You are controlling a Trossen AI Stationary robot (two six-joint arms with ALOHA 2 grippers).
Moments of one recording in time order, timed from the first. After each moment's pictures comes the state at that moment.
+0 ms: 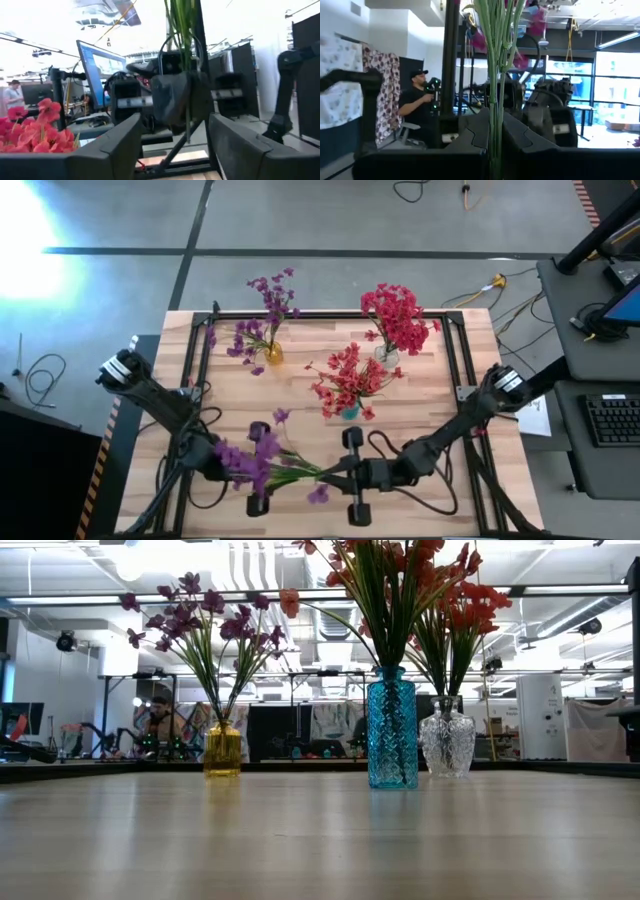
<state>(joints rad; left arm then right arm) -0.76 1.51 0.82 1.11 -0.69 0.37 0.60 1.82 1.22 1.04 0.47 -0.27</state>
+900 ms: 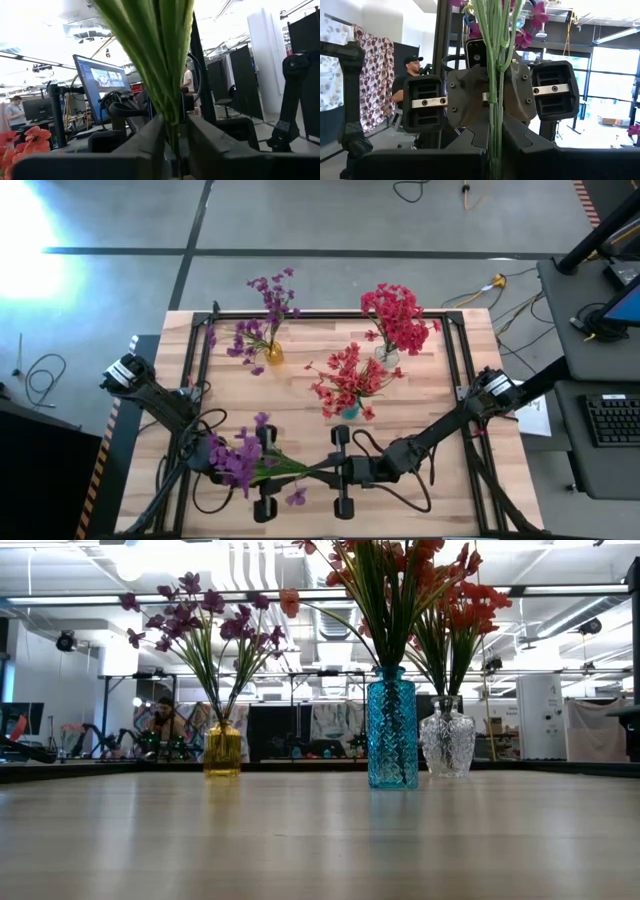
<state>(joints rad) -0.73 1.57 0.92 1.10 -0.64 0.44 0.54 1.90 1.24 1.04 0.44 -0.26</state>
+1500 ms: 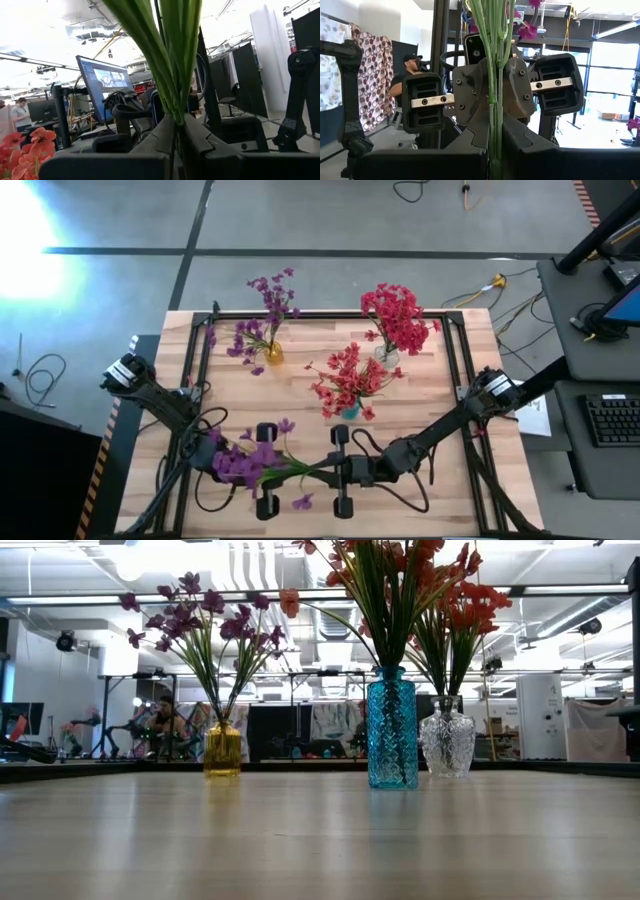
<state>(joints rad) -0.72 1.57 0.92 1.10 -0.64 0.46 0.54 1.90 1.24 1.02 0.45 -0.24</state>
